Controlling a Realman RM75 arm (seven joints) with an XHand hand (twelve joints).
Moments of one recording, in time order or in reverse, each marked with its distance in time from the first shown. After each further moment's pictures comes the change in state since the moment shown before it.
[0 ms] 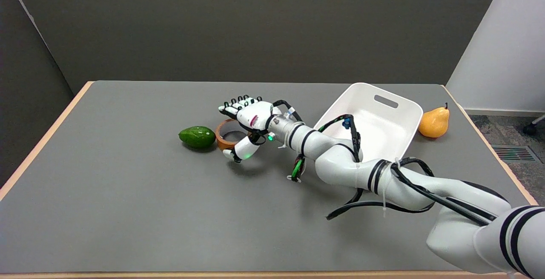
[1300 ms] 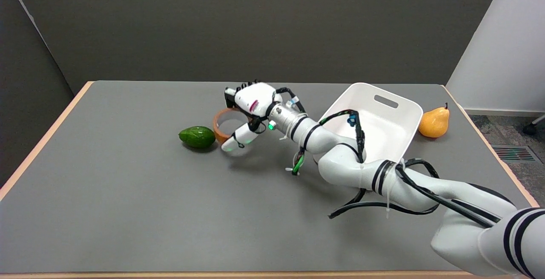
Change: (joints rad) arm -0.020 0.022 0.023 0.056 -0.047 0.159 0.021
